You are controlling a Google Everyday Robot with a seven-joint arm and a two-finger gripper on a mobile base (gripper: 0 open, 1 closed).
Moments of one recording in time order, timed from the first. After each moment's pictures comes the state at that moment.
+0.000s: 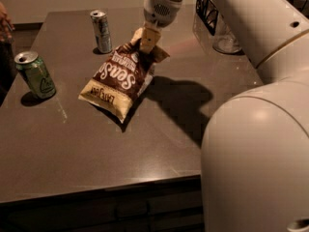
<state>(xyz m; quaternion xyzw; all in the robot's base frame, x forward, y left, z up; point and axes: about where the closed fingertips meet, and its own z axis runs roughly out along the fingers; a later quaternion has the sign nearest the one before) 0.656 0.001 0.940 -0.65 0.73 0.10 0.17</state>
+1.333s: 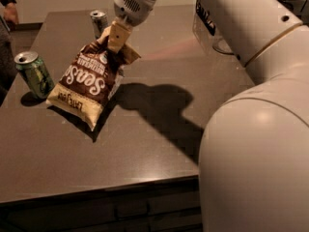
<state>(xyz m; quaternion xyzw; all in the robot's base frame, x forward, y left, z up) 0.626 0.080 0.962 -0.62 0.74 0.18 0.19</state>
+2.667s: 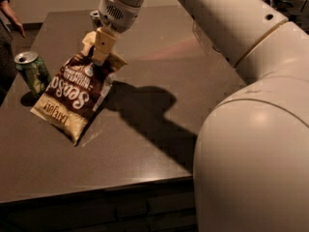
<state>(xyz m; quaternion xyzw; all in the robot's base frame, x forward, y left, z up) 0.622 0.112 0.947 -0.61 0.75 0.17 0.18</state>
